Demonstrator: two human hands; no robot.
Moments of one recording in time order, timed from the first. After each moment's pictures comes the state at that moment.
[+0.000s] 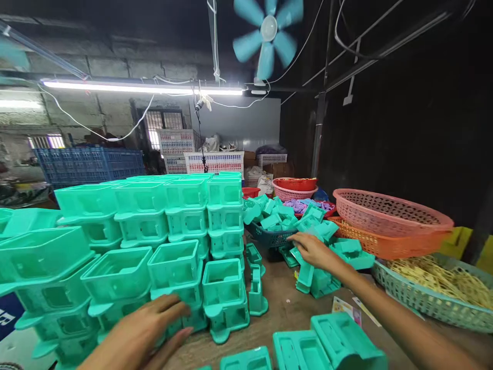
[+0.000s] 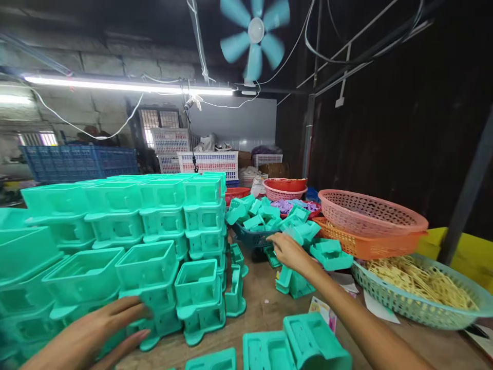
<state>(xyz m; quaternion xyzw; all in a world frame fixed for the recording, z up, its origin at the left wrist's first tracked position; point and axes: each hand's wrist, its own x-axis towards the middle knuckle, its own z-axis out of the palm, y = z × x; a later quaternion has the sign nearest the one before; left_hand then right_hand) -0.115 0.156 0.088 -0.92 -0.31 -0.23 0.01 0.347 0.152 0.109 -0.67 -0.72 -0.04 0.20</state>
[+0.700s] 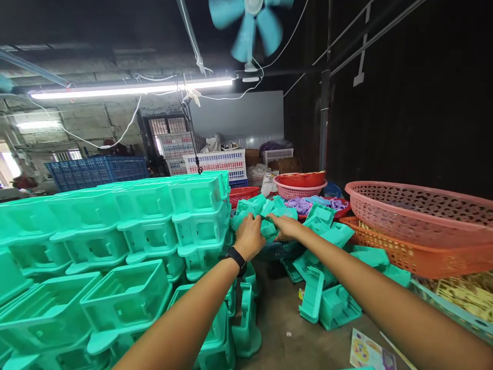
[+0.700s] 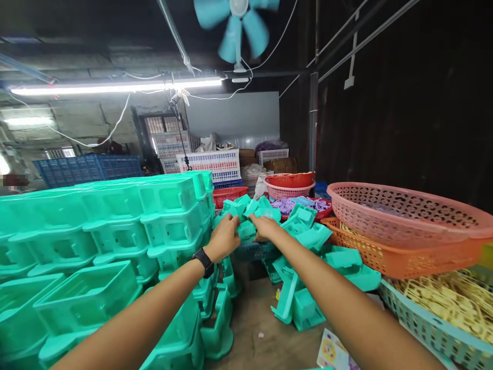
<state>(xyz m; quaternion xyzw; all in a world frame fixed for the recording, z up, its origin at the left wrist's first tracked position) 0.203 0.277 0.149 -0.88 -0.45 -0.17 0.00 0.378 0.285 0.134 -0.70 -0.71 -0.03 0.04</state>
